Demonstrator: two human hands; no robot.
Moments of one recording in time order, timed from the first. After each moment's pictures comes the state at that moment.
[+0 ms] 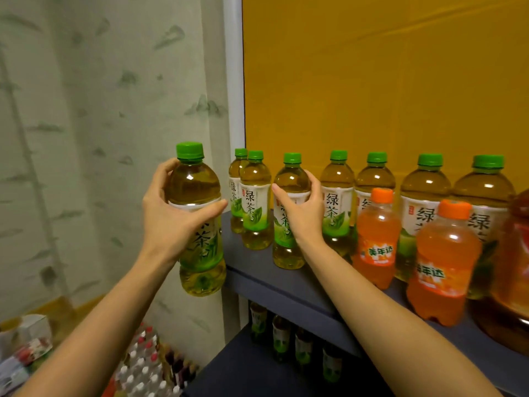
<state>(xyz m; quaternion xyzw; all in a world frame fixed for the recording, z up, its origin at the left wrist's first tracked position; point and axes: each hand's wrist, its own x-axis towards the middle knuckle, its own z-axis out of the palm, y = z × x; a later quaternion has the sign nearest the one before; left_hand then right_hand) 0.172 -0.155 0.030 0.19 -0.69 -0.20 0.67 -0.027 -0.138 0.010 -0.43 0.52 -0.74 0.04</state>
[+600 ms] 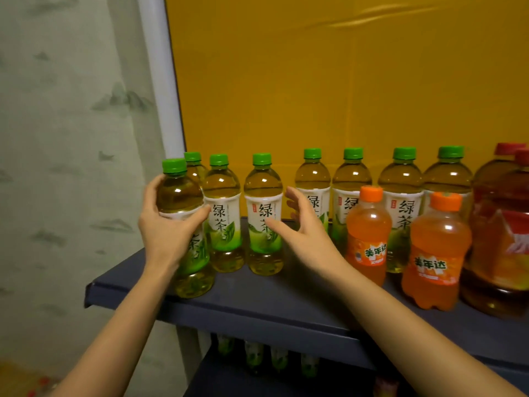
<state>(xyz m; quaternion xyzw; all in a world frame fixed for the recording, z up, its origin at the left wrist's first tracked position) 0.108 -0.272 0.012 0.14 -0.67 -0.33 0.64 -0.030 -0.116 0.002 -0.48 0.65 -0.59 0.02</state>
